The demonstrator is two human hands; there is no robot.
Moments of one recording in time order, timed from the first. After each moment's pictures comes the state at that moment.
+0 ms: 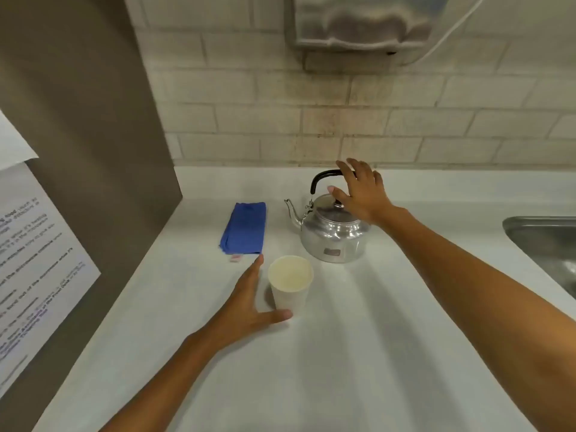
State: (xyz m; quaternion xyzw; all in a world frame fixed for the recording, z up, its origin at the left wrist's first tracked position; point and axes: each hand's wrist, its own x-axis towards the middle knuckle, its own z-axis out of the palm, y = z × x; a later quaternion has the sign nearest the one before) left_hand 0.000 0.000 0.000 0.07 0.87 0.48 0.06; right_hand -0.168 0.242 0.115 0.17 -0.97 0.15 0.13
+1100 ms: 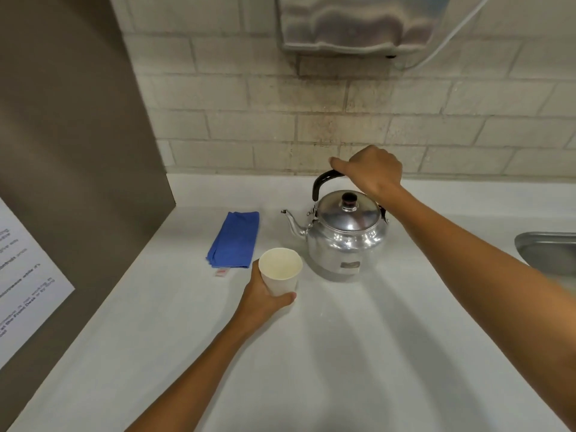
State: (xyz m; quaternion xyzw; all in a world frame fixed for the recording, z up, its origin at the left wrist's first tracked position) left_hand -0.062 0.061 -0.005 -0.04 0.81 0.59 -0.06; right_hand -0.195 0.249 0.179 0.05 -0.95 0.26 0.18
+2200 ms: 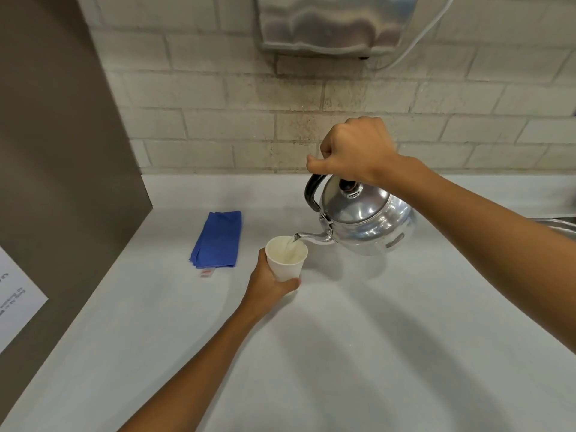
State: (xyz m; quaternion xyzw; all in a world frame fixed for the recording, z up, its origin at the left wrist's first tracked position) left_hand -0.076 0.086 0.005 -0.01 0.79 0.61 -0.05; right_hand -0.133 0.243 0.236 0.26 -0.92 -0.03 0.28
